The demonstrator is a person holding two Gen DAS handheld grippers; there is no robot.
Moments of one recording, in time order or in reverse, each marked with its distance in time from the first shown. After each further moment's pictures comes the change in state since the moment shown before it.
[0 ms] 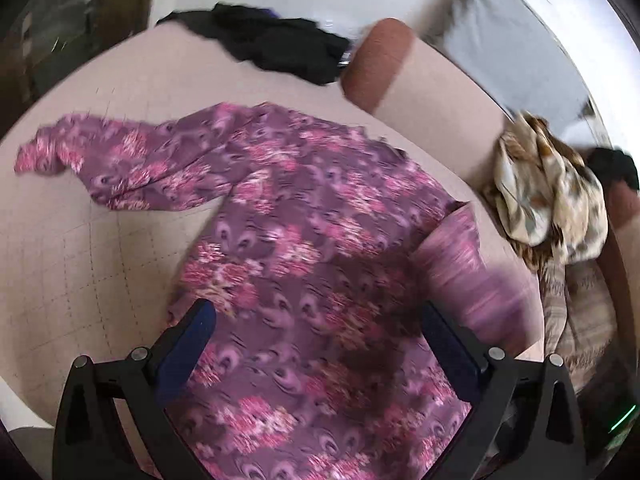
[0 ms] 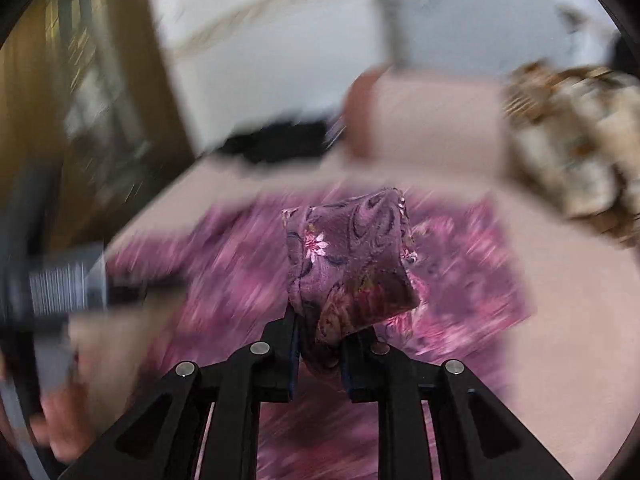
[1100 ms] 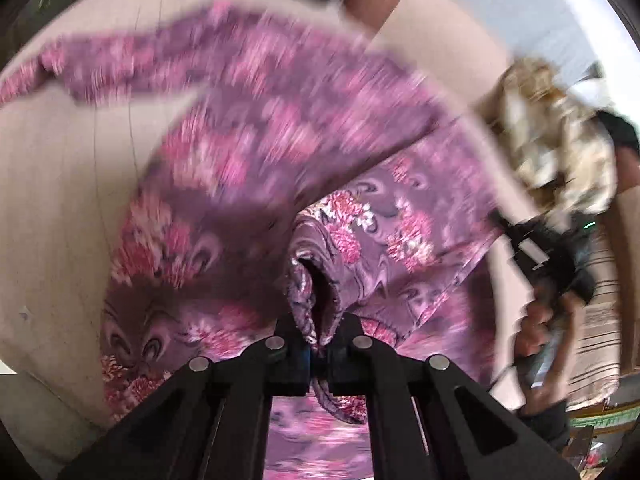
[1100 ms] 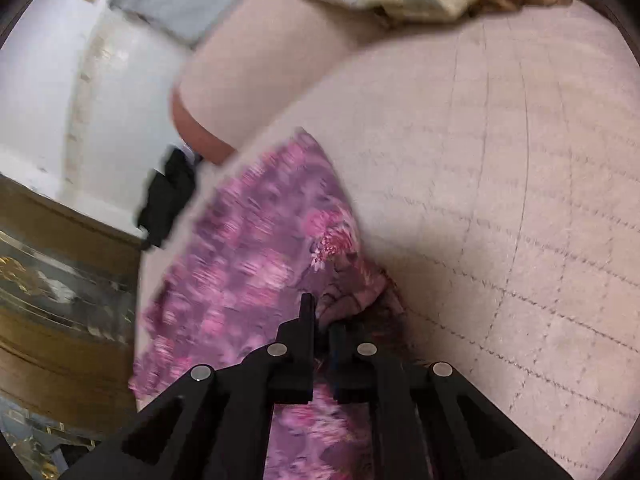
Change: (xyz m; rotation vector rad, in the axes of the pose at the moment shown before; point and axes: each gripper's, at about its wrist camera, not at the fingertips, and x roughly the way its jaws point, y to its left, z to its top) left arm 0.041 0.009 -0.074 -0.009 0.273 0.023; right arm 0.061 -0.228 -0.005 0.766 0.097 0.054
